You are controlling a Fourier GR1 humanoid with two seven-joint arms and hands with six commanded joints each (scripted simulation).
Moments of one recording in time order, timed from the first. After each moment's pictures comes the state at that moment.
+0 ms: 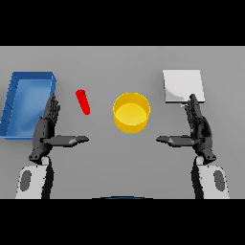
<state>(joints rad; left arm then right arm) 0.00 0.00 0.00 -1.57 0.00 0.00 0.00 0.00 0.00 0.00 -1.57 0.00 0.00 0.00</state>
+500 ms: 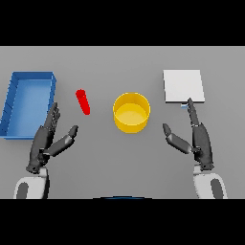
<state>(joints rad) 0.12 0.05 -0.09 -1.71 -0.09 -0.03 0.00 0.09 -0.06 0.11 -1.65 0.28 -0.09 -0.09</state>
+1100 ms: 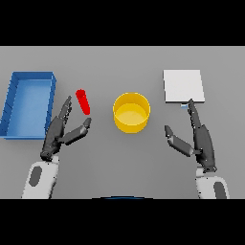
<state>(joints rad) -0.04 0.04 -0.11 -1.51 -0.19 0.01 0.02 0.12 -0.07 0.12 -1.71 0.24 -0.05 -0.09</state>
